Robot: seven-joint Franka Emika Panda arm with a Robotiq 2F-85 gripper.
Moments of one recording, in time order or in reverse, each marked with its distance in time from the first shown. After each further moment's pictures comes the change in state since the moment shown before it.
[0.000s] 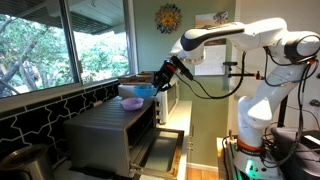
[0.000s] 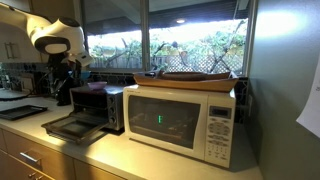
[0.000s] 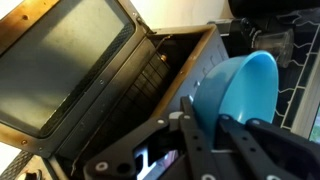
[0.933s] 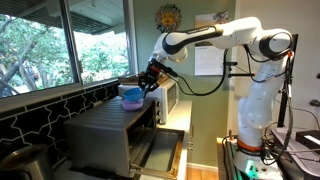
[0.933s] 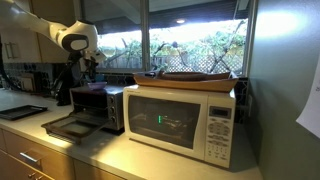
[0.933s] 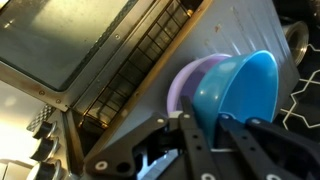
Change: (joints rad) arm -0.030 0.262 0.023 0.258 -0.315 -0.034 0.224
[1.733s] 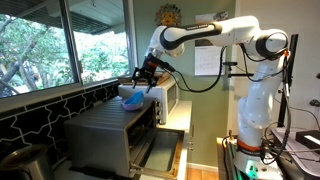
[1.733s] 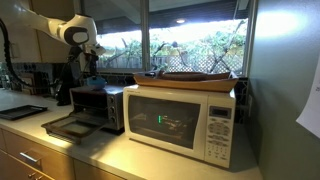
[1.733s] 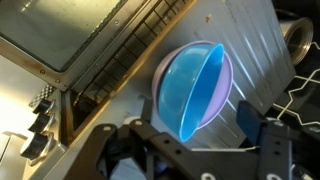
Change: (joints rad) arm 0.018 0.042 0.005 0.116 -0.123 -0.057 0.062
